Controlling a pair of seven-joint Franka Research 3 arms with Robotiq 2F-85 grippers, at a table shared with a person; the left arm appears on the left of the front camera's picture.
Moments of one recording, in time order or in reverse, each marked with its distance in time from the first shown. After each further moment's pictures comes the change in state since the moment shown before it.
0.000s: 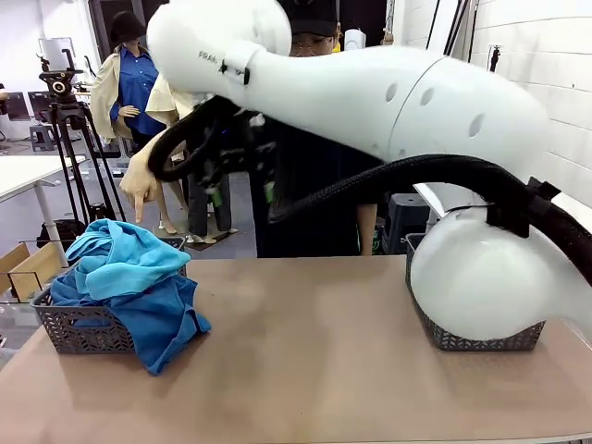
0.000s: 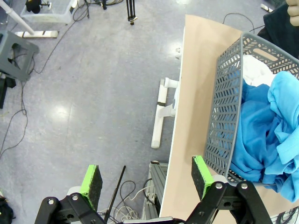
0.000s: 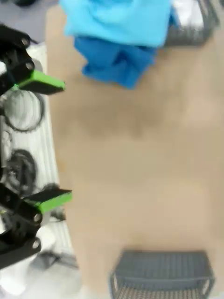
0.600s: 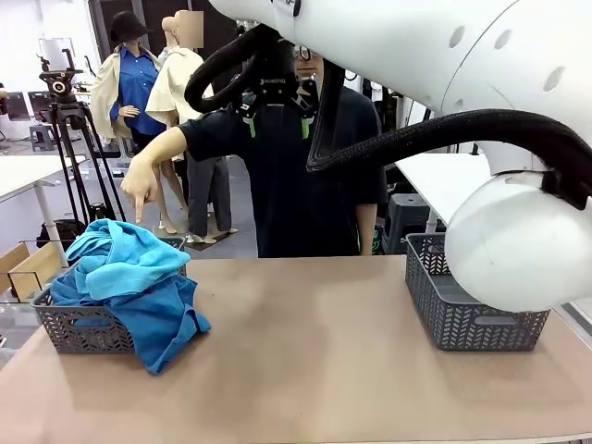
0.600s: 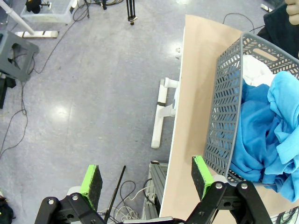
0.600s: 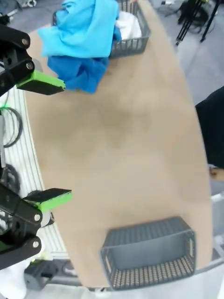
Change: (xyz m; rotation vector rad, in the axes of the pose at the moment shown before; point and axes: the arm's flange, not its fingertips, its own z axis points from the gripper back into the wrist) left arm 0.000 0.000 0.000 0.000 0.000 0.000; right arm 0.022 -0.065 0.077 0.066 -0.158 -0.168
